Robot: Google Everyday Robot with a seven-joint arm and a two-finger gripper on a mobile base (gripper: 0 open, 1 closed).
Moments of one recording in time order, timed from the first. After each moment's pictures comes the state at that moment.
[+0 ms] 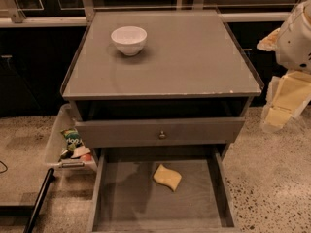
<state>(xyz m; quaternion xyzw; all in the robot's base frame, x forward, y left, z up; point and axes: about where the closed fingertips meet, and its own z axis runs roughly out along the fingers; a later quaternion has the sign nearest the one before) 0.438 -0.217 0.969 -0.60 0.78 -0.04 0.16</state>
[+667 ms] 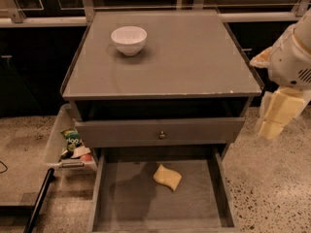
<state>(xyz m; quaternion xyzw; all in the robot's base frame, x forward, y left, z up) 0.434 -0.213 0.937 -0.60 0.78 0.00 0.15</state>
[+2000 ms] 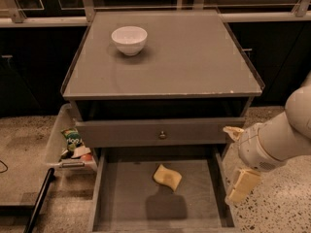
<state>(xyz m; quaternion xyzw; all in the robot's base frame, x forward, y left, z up) 0.407 -0.195 0.746 -0.62 0.76 0.07 0.20</state>
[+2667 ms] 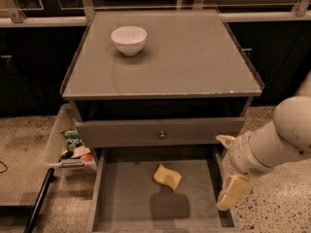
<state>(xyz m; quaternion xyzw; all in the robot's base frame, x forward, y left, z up) 0.404 -0.186 0.713 -0.61 0.76 0.11 0.20</state>
